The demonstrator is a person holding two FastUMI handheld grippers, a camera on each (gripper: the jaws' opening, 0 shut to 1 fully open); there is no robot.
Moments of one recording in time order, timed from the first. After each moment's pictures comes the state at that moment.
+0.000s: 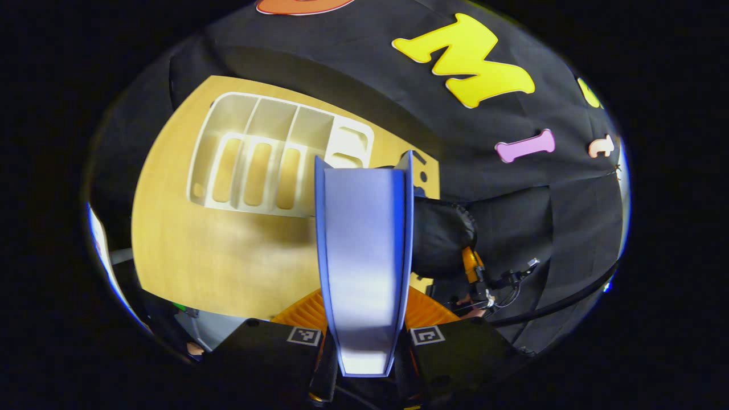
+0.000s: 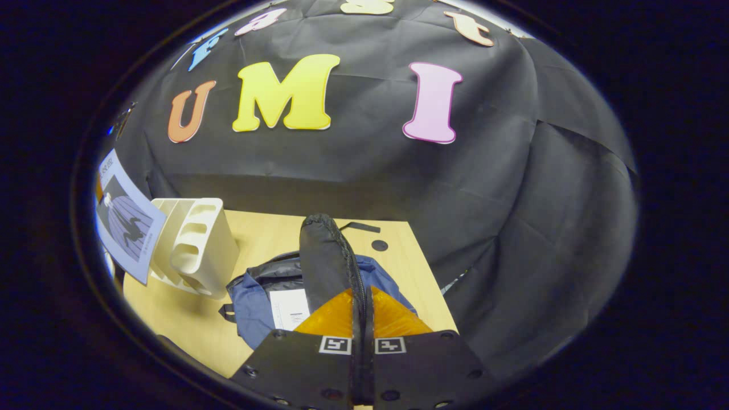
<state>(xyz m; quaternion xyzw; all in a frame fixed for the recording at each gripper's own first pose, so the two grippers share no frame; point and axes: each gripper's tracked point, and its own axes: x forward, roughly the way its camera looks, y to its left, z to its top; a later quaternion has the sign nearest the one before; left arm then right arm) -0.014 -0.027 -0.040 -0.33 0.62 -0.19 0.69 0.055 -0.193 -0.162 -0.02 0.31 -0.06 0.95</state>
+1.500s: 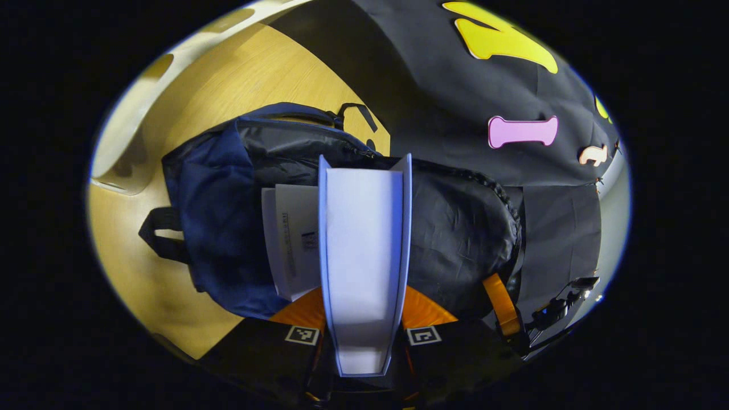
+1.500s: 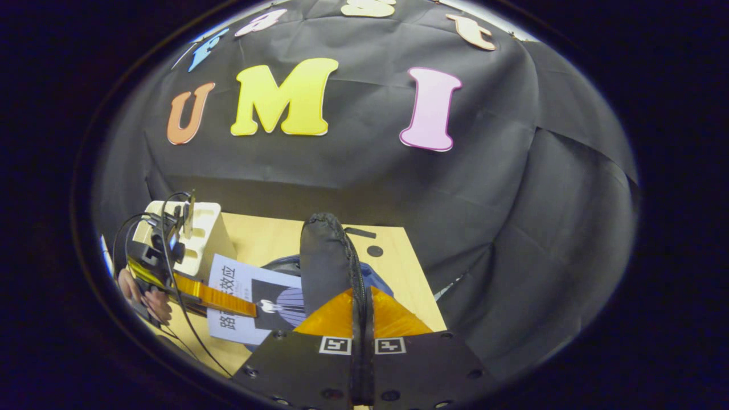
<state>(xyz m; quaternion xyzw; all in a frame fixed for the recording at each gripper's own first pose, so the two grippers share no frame) 0.013 -0.310 -0.221 -0.47 0.56 -0.30 0.62 0.061 -0.198 -0.144 -0.02 0.31 -0.06 0.95</state>
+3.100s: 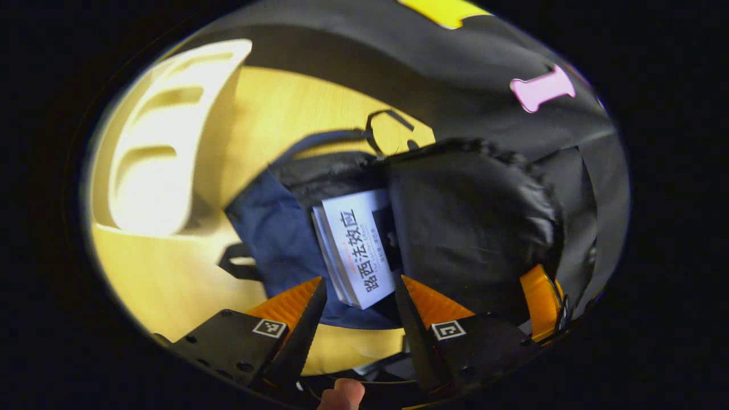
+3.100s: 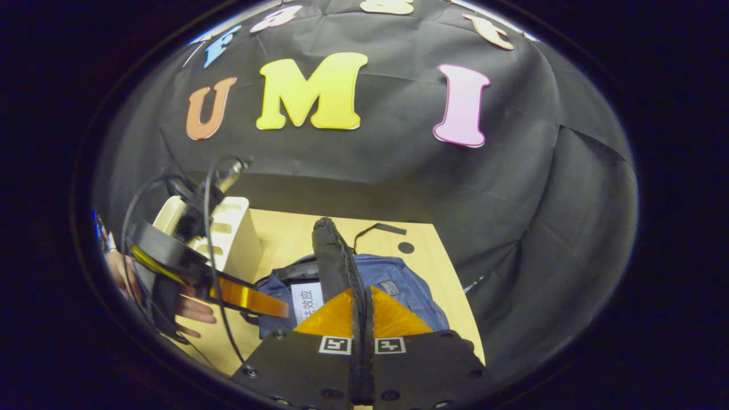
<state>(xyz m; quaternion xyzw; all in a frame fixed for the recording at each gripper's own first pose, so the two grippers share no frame) 0.024 -0.253 -0.212 -0.21 0.57 -0.21 0.76 0.064 -0.134 -0.163 -0.01 0.32 0.00 0.95</state>
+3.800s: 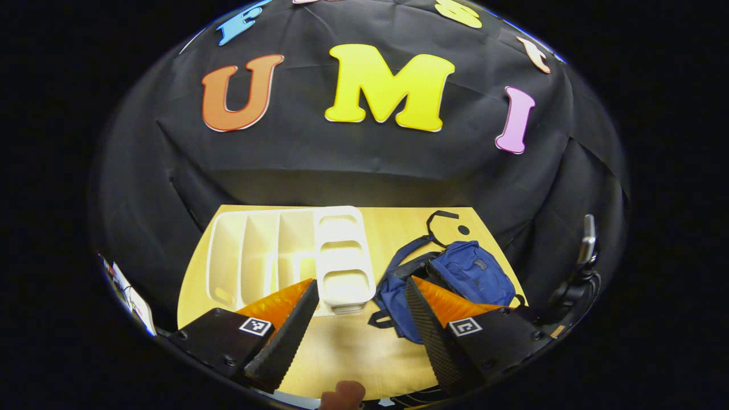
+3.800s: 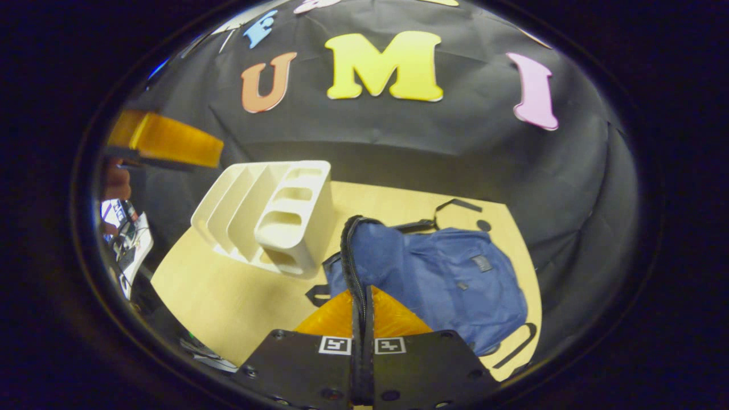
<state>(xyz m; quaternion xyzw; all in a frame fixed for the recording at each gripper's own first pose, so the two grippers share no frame) 0.046 -0.070 -0.076 -0.07 0.39 -0.08 0.92 0.028 0.008 -0.241 -0.02 0.39 0.15 0.91</state>
